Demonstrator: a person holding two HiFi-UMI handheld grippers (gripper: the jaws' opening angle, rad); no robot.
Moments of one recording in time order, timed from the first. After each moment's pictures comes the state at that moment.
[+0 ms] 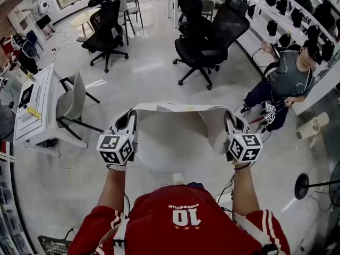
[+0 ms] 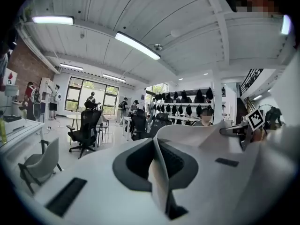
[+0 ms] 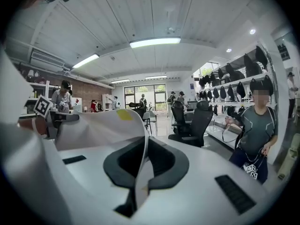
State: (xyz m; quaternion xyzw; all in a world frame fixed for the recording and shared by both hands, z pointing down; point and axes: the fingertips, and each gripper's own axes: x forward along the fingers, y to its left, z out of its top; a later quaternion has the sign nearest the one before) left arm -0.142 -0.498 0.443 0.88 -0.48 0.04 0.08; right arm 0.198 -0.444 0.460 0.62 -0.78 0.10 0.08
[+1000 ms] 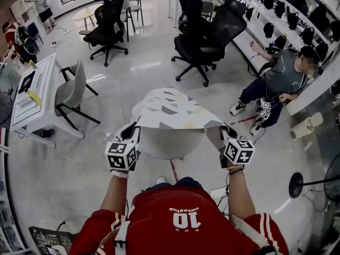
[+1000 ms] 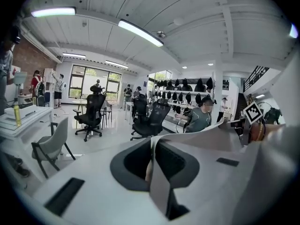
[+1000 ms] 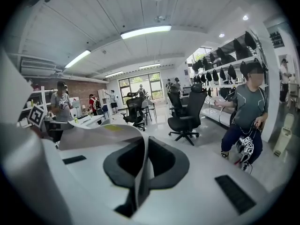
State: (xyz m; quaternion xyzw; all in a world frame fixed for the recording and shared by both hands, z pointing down) left arm -0.163 -0.381 0.532 0.86 -0.48 0.11 0.14; right arm 0.187 -0.341 0.539 0.62 -0.75 0.19 0.10
